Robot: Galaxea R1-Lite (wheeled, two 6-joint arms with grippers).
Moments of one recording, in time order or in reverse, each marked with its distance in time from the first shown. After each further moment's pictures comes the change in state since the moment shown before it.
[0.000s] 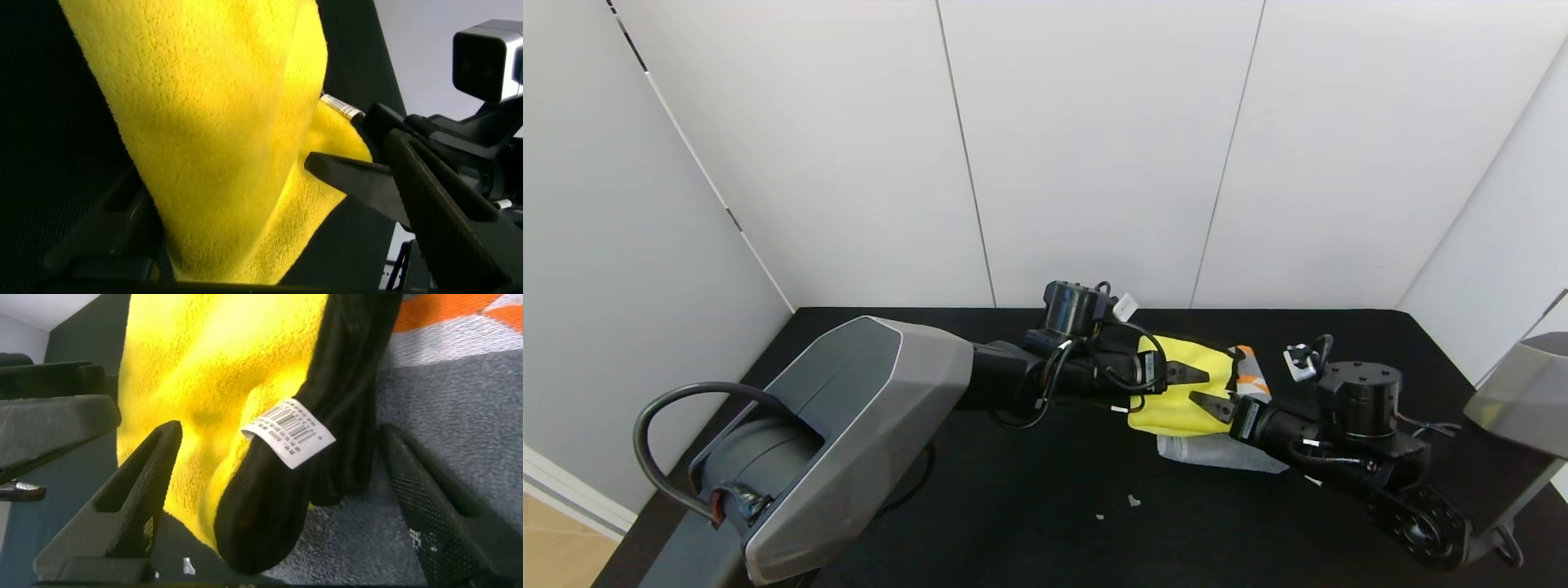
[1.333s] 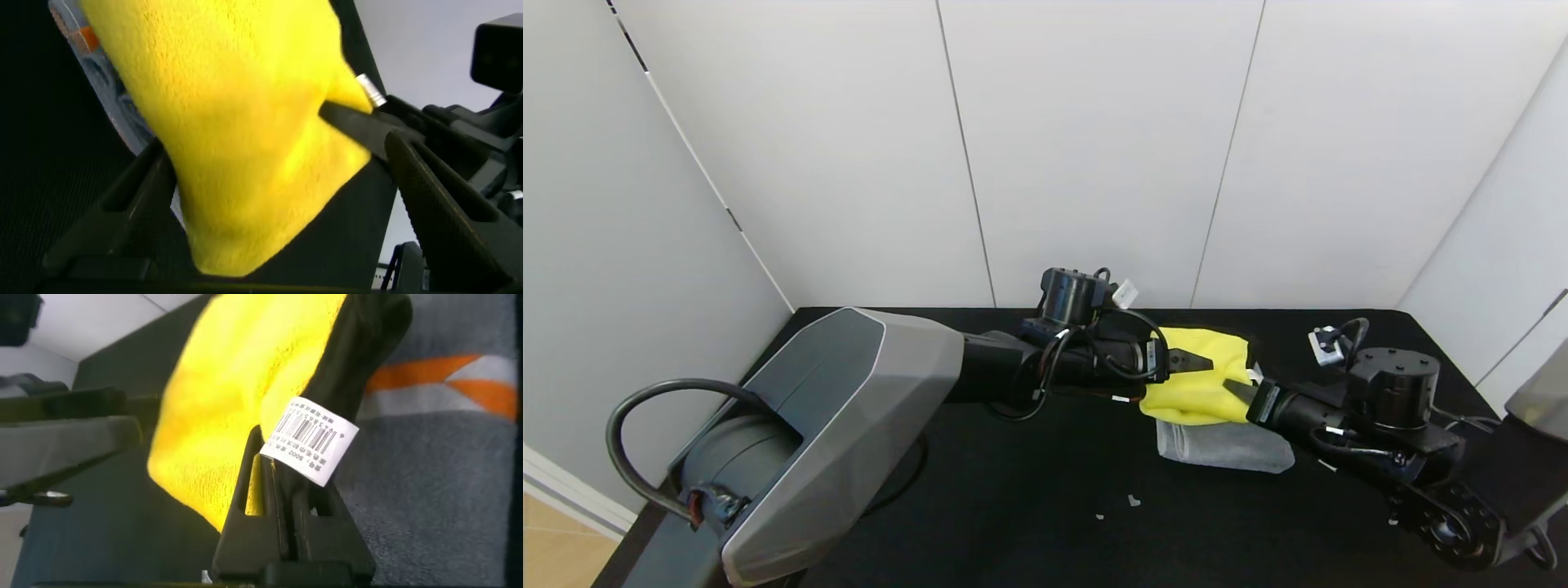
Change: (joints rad) left arm -0.001 -0.036 -0.001 -0.001 0.001 0.001; right arm -0.035 -0.088 0.038 -0.046 0.004 0.000
